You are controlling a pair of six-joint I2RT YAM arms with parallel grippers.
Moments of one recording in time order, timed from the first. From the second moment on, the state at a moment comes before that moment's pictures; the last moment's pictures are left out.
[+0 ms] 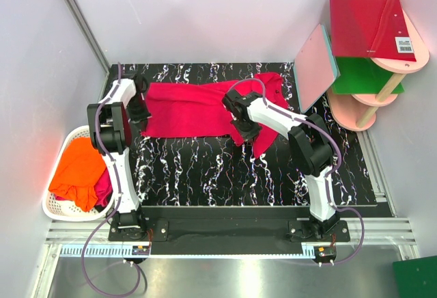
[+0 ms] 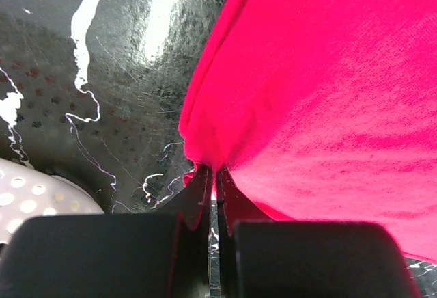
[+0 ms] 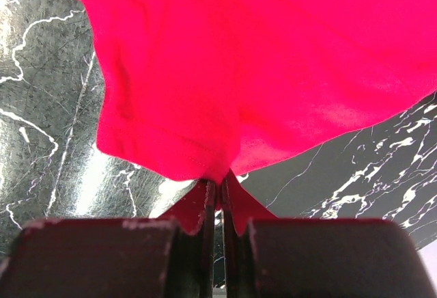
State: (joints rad) left arm 0.09 2.26 1.83 -1.10 -0.10 -0.33; right arm 0.65 2.09 1.66 -0.99 0.22 0.10
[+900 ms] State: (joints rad) left arm 0.10 2.27 2.02 -1.03 0.18 -0.55; right arm 0.43 2.16 1.96 -0.80 0.42 -0.01
